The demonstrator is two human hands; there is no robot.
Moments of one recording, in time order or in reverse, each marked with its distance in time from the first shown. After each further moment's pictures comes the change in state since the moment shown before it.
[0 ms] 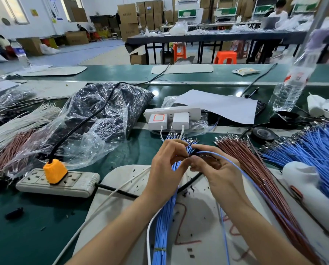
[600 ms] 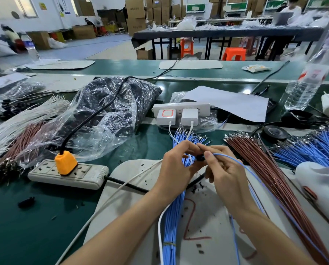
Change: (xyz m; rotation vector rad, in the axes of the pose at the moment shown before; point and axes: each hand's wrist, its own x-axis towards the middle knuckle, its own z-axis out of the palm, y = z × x) left_hand -0.002 0.001 0.001 0.140 -0.036 -0.088; right_hand -0.007 0.009 0.007 -0.237 0.013 -0.067
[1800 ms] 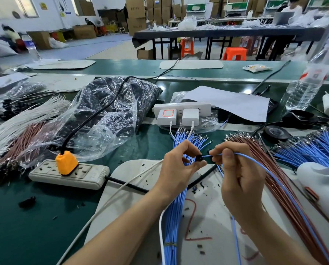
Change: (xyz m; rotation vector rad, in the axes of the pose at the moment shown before) left_hand 0.001 0.007 -0.004 -0.036 -0.071 -0.167; right_hand -0.006 -0.009 -0.008 -0.138 0.177 -0.529
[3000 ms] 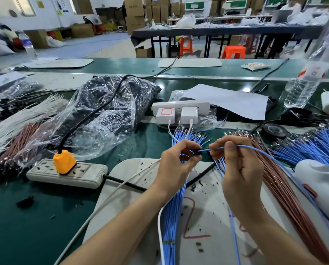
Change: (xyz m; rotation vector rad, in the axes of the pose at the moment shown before) left_hand 0.002 -0.004 0.001 -0.086 0.006 0.005; right_hand 0.005 -0.001 0.002 0.094 0.037 0.157
